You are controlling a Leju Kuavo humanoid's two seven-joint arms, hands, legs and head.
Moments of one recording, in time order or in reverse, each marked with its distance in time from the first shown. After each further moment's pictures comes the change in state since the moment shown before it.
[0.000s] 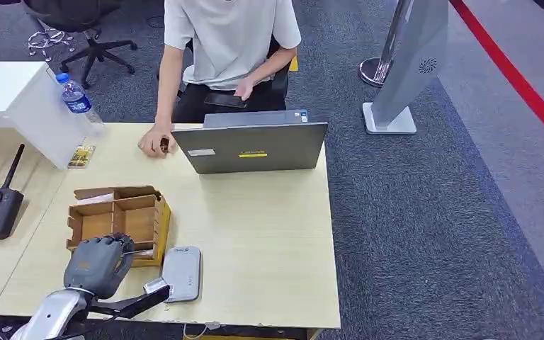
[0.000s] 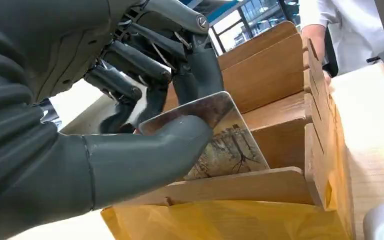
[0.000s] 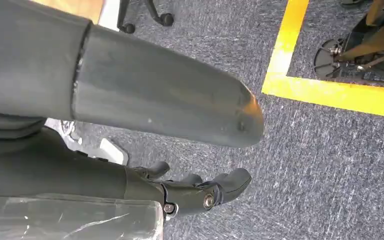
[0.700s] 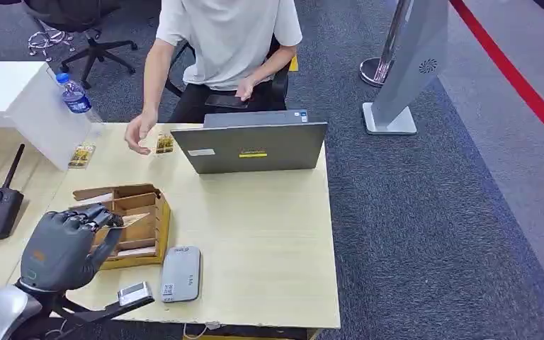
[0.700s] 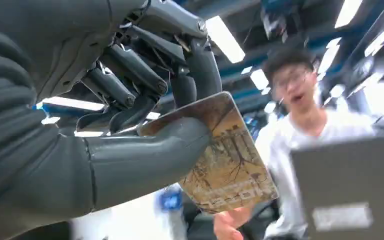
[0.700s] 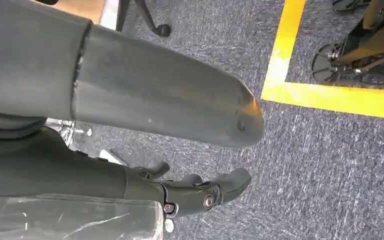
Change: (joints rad) left arm 0.009 0.162 0.004 -0.434 0.118 0.077 -0.091; right arm 0.003 0.036 -0.085 -0.082 0.034 0.056 -0.027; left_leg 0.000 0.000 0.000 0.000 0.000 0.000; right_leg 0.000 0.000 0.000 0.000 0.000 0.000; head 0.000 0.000
